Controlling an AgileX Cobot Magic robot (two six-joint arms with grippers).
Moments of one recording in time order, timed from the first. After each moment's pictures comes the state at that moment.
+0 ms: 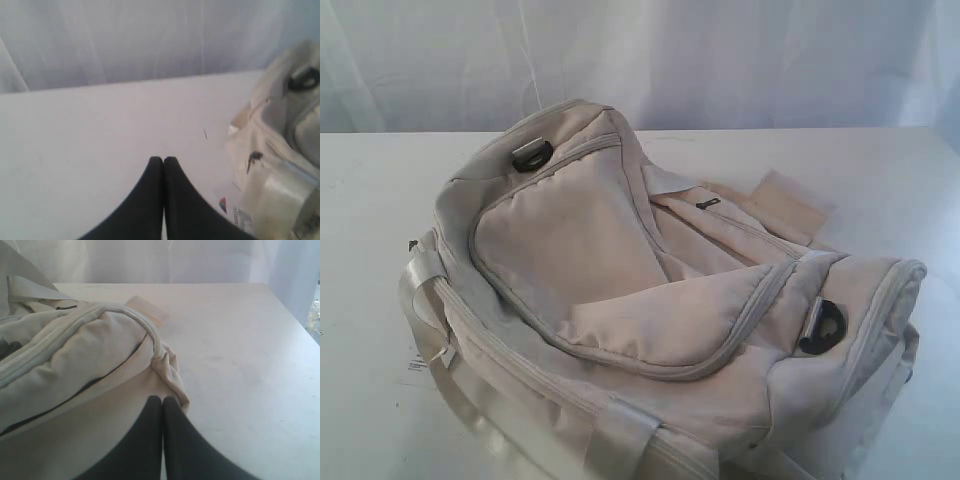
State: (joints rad) left arm 0.07 0.44 -0.32 0.01 0.21 0.04; right arm -0.09 0.01 0.00 0.05 0.33 -0.03
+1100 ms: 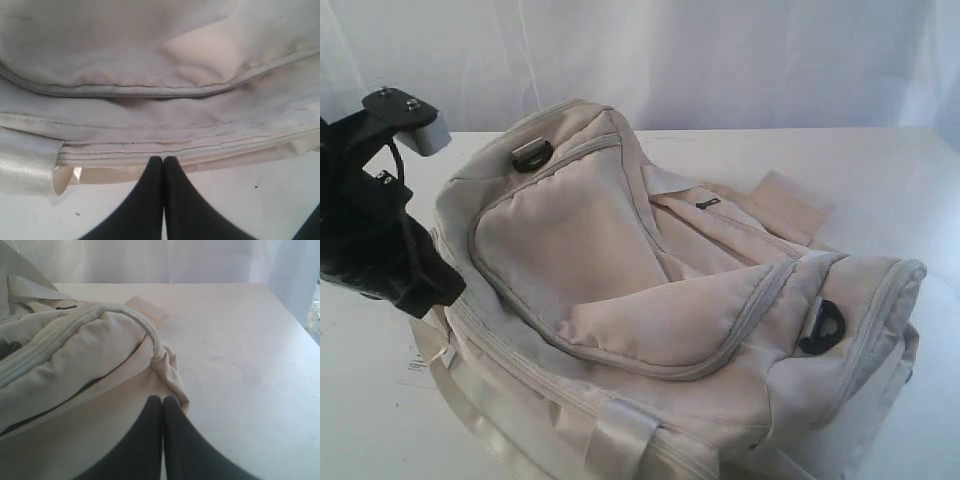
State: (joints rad) left arm -0.29 1.25 -0.97 -0.39 0.95 0.55; right arm -0.09 0.01 0.00 0.05 0.33 -0.03
